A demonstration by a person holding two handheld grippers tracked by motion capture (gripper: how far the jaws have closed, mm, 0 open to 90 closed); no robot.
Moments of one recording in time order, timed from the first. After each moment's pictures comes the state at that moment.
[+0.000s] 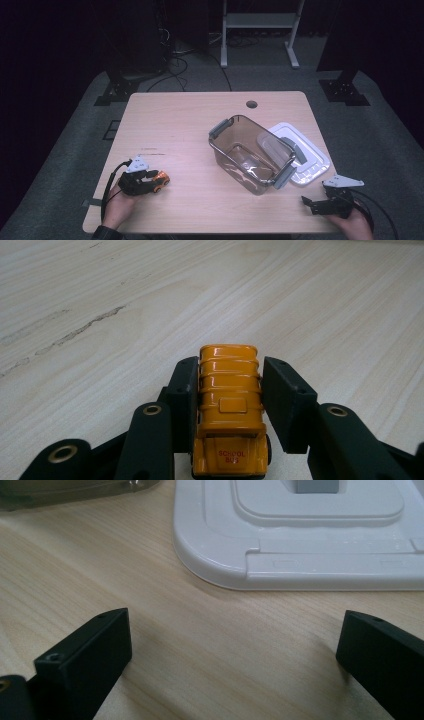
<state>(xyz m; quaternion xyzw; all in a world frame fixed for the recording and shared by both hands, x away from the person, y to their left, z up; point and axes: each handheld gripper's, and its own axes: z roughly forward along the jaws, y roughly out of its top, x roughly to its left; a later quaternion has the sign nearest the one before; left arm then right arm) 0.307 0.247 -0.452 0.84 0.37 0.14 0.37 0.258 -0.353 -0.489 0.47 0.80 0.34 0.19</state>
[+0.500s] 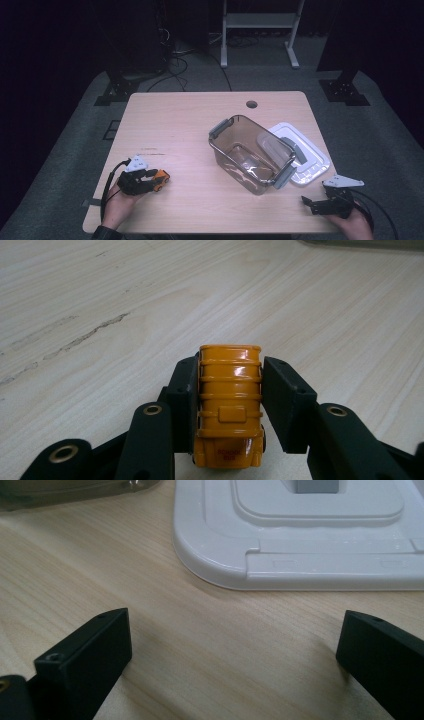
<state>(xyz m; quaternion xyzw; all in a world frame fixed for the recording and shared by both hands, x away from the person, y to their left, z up) 0.306 0.247 -0.446 0.84 0.37 0.15 0.38 0.258 -0.353 -0.489 0.47 0.80 0.34 0.19</state>
